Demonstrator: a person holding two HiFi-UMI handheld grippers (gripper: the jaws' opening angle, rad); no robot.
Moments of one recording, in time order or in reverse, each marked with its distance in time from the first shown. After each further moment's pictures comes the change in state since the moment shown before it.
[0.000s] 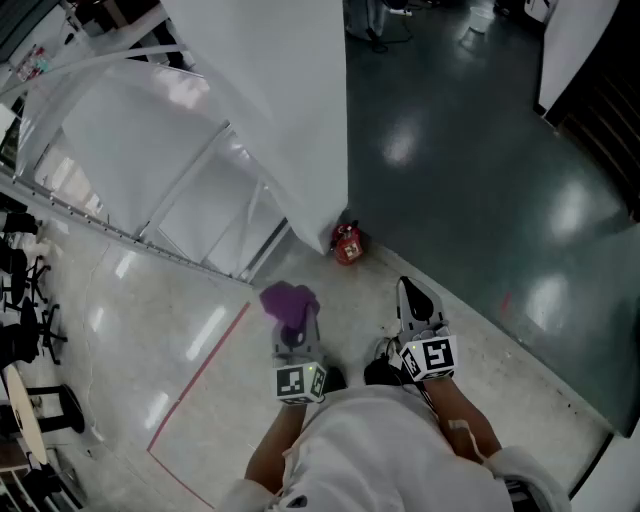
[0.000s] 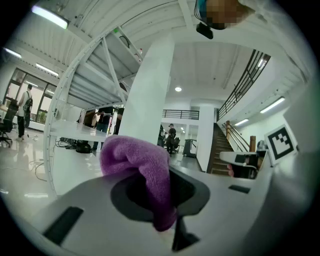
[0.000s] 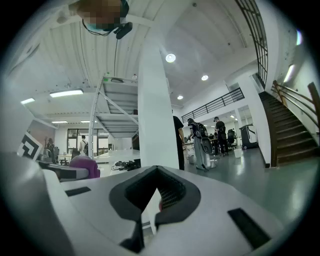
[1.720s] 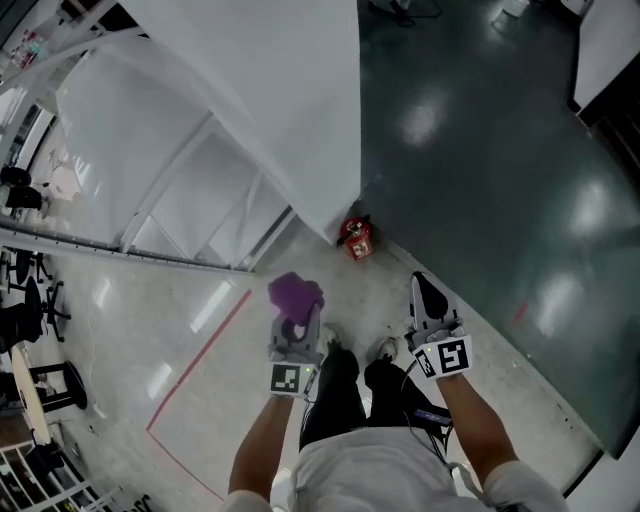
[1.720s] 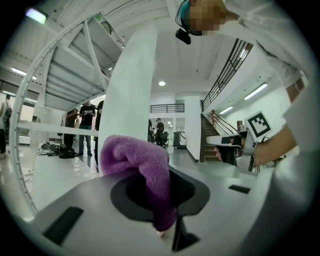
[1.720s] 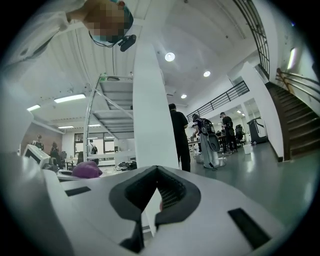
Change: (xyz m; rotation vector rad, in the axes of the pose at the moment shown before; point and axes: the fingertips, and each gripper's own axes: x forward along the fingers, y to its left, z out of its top) left arm 0.094 0.013 -0.072 0.161 0.035 -0.131; right arm 0.084 -0.062 -0.058 0.027 -0.022 0.090
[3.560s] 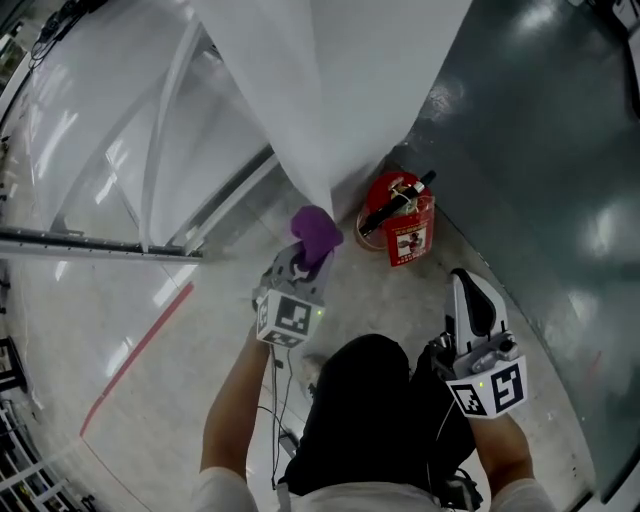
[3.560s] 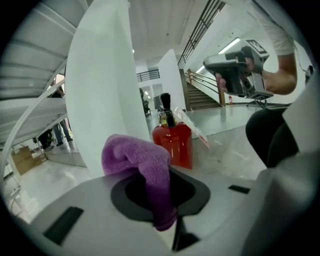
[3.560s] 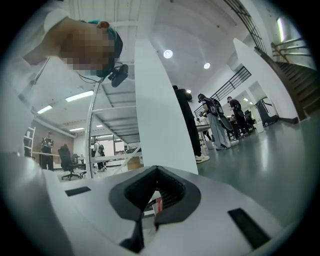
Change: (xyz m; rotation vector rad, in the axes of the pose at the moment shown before) left arm 0.235 0.103 -0.552 0.294 0.279 -0.196; right arm 0.124 -0.025 -0.433 0.049 -0.046 0.130
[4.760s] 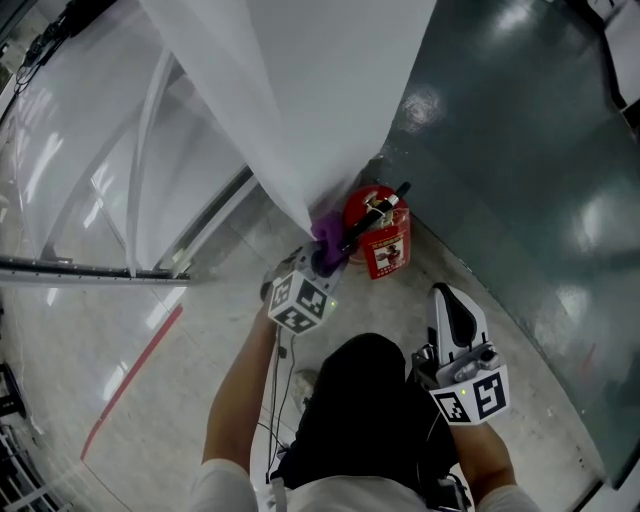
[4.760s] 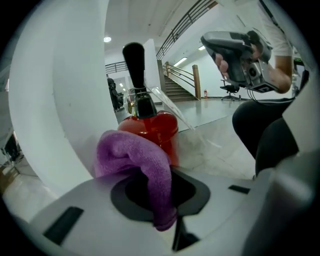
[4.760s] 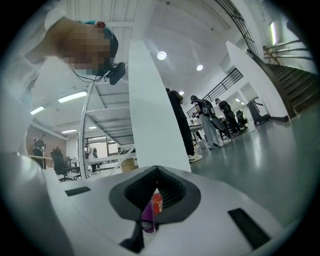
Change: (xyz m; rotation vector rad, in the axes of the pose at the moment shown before) left arm 0.074 -0.048 0.005 0.141 0.095 -0.280; right arm -0.013 -0.011 -0.009 0.041 -0.016 -0.072
